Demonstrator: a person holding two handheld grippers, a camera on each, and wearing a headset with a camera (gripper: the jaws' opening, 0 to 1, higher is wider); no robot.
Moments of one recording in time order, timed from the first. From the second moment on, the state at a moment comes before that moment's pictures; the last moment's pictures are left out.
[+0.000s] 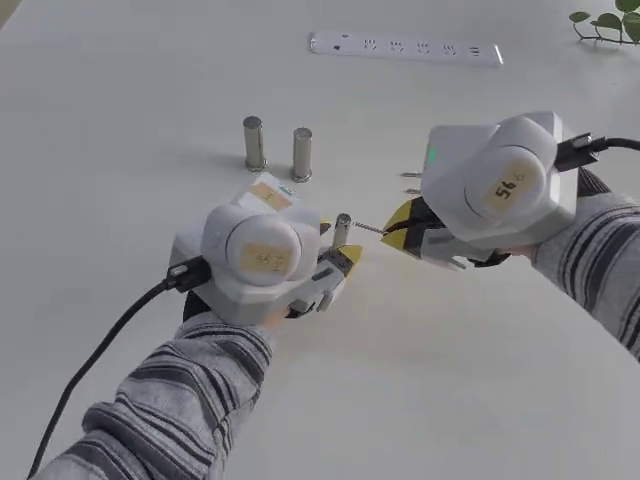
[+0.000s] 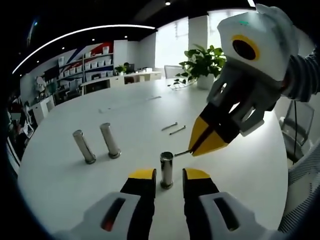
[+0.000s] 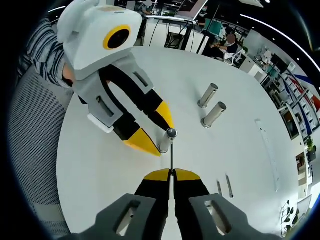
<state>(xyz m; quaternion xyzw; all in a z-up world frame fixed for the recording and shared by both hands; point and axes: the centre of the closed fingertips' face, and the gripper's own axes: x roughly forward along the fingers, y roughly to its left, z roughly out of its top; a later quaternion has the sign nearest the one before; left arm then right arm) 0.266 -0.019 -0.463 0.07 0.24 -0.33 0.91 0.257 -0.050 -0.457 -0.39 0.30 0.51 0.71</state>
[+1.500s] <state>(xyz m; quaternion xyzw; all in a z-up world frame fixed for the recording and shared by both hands) 0.271 -0.020 -0.483 0.07 0.26 -0.32 0.91 0.257 -0.039 -0.449 -0.41 0.27 0.52 0.70</state>
